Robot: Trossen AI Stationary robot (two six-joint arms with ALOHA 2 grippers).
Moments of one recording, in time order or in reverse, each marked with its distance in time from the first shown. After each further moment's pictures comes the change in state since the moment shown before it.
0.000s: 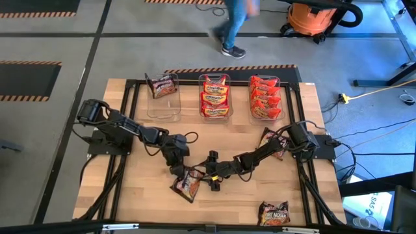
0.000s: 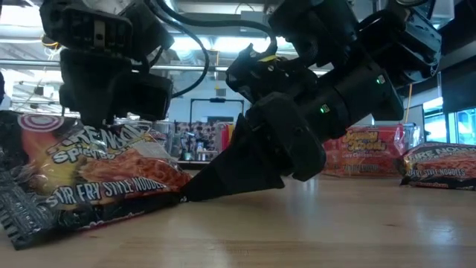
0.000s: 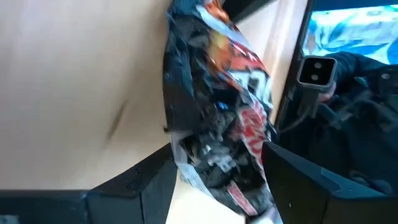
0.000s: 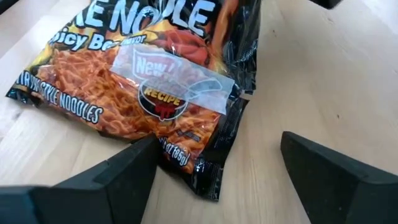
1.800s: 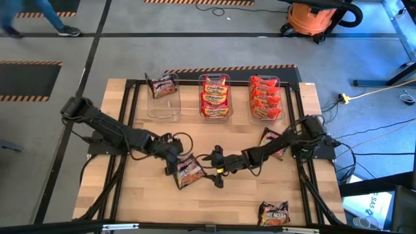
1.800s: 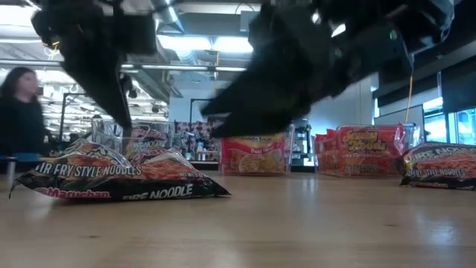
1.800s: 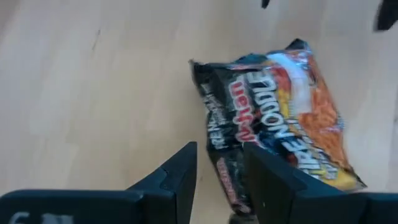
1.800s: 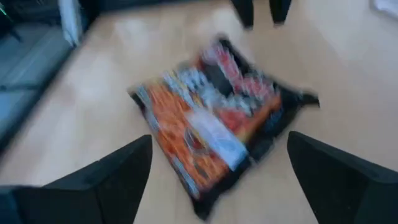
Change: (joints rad) left arm -0.200 -0.231 0.185 -0.611 -0.836 0.291; right arm 0.000 -0.209 -0.094 -0.001 -0.014 0.142
